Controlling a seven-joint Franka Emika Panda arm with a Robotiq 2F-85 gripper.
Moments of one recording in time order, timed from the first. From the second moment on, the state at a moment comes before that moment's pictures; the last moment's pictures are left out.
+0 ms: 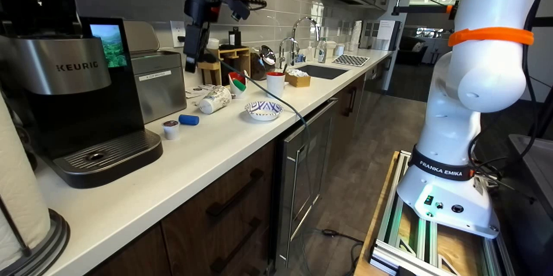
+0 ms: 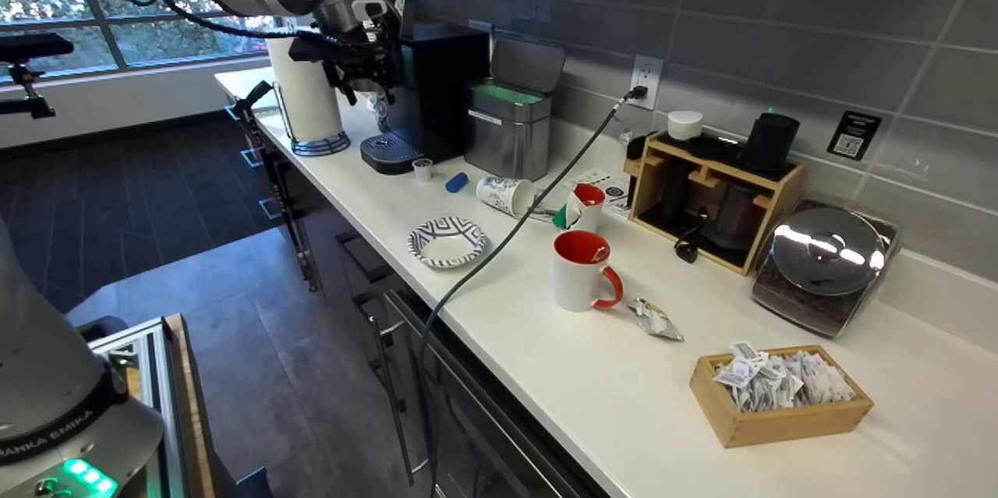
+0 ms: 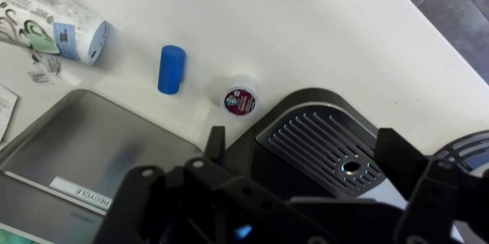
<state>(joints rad) 0.20 0.03 0.28 -1.99 -0.09 2.29 -0.19</state>
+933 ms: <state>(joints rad) 0.17 0.51 0.20 -1.58 -0.10 2.09 -0.29</state>
